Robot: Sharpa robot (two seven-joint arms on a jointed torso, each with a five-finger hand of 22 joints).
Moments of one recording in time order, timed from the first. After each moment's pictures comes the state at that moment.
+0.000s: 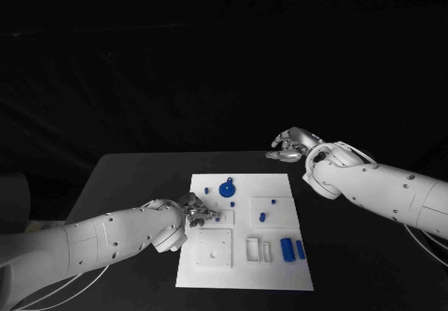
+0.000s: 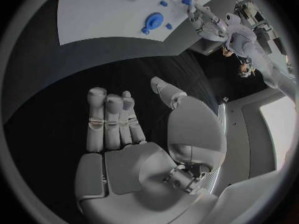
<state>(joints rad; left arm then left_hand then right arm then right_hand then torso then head) 1.14 -0.58 -0.24 1.23 -0.80 -0.37 -0.29 0.84 -0.26 0.59 -0.04 0.05 1.05 0.07 0.21 0.69 1.34 -0.04 0.69 0.67 1.13 -0.14 1.16 0.74 0.05 0.91 -0.12 0.98 1.31 1.28 -0.63 -0.06 1.17 -1.27 -0.45 -0.22 0.96 -0.29 0.66 -0.06 0.12 0.85 0.15 0.27 0.44 0.98 0.04 1.12 1.09 1.20 -0.06 1.16 0.96 0.19 1.15 -0.03 0.92 1.31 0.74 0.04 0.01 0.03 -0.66</state>
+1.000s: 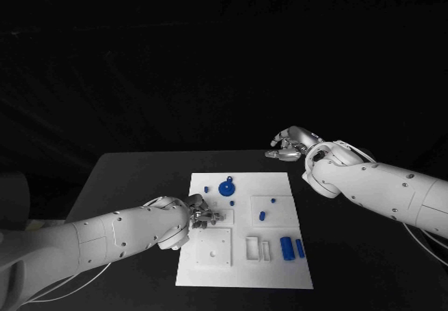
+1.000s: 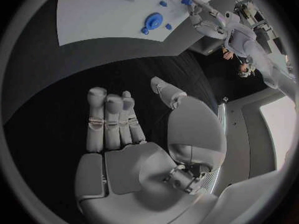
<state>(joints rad) 1.14 -0.54 -0.24 1.19 -0.90 -0.27 -0.34 0.85 -0.18 0.53 0.02 0.05 1.11 0.05 0.25 0.72 1.35 -0.06 0.71 0.67 1.13 -0.15 1.19 0.74 0.05 0.91 -0.12 0.99 1.31 1.28 -0.62 -0.06 1.17 -1.27 -0.45 -0.22 0.96 -0.29 0.66 -0.06 0.12 0.85 0.15 0.27 0.44 0.98 0.04 1.13 1.08 1.20 -0.06 1.16 0.96 0.19 1.15 -0.03 0.92 1.31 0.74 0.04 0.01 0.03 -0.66</state>
